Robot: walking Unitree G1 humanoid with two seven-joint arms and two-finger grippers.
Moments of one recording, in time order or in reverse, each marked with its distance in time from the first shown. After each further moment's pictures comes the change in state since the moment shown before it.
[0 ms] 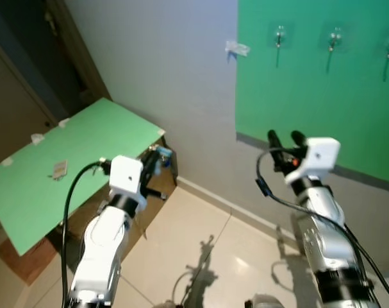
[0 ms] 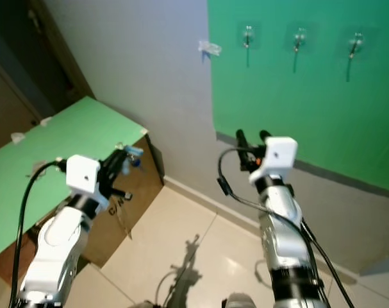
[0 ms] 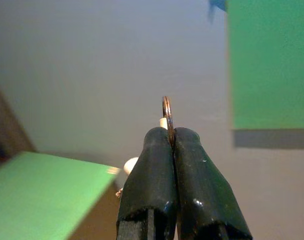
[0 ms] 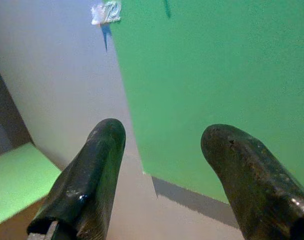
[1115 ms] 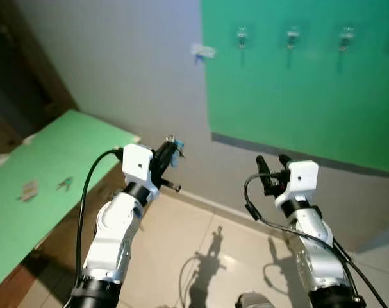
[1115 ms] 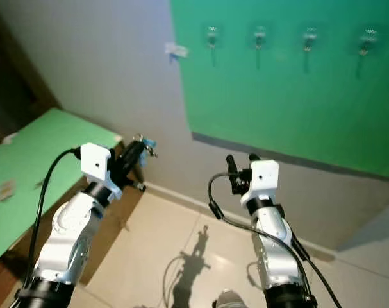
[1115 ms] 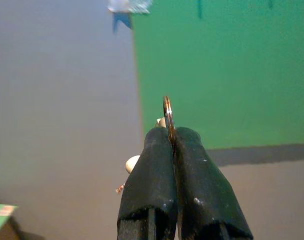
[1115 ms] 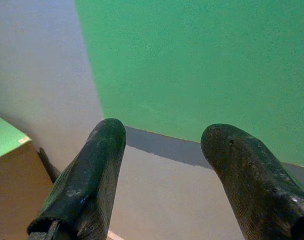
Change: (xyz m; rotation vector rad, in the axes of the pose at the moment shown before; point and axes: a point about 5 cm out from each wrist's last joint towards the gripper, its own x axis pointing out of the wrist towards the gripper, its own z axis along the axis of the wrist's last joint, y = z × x) left arm 0.027 -0.014 0.002 -0.160 -0.011 -0.174; right arm -0.022 0.014 -0.038 -0.065 0.142 0.050
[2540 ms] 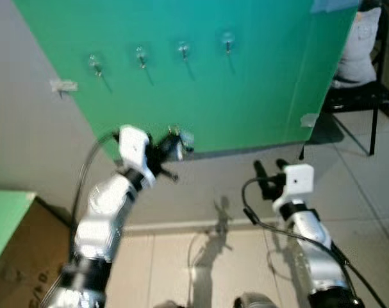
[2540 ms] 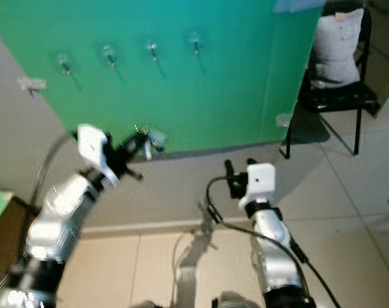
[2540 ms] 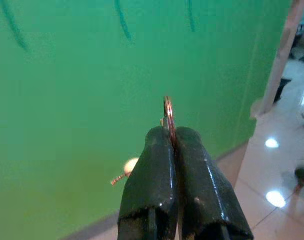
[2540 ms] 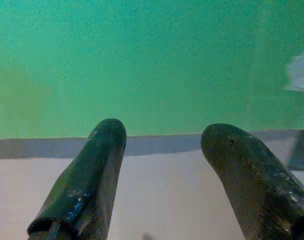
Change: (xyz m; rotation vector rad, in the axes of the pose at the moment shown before) left arm 0.021 0.021 0.027 -0.078 -0.011 -0.125; right arm -0.003 0.004 -0.008 -0.017 0.042 0.021
